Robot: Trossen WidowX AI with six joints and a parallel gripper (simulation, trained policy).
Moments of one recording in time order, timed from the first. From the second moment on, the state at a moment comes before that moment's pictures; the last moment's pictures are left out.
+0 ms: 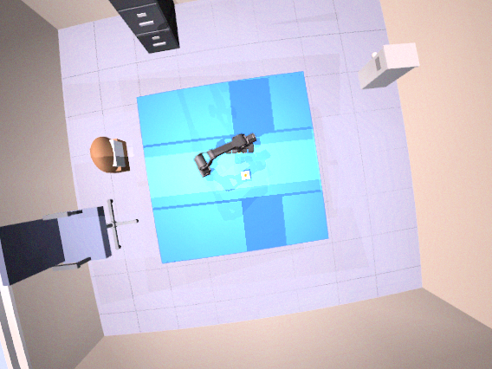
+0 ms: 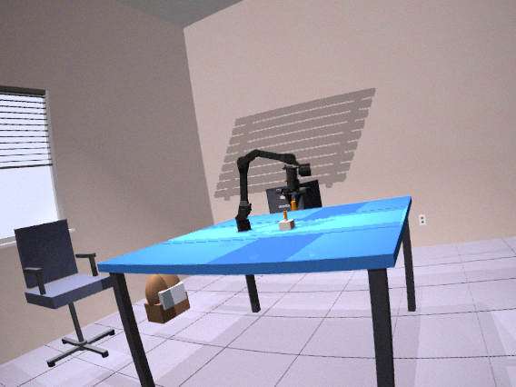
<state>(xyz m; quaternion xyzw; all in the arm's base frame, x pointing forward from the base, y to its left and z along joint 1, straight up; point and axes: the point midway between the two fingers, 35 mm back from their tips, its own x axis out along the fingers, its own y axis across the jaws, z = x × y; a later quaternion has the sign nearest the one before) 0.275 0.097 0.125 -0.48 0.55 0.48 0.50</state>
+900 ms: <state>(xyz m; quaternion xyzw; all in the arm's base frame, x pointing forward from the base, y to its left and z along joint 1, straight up) 0.302 0.023 0.158 -0.44 0.57 0.44 0.54</state>
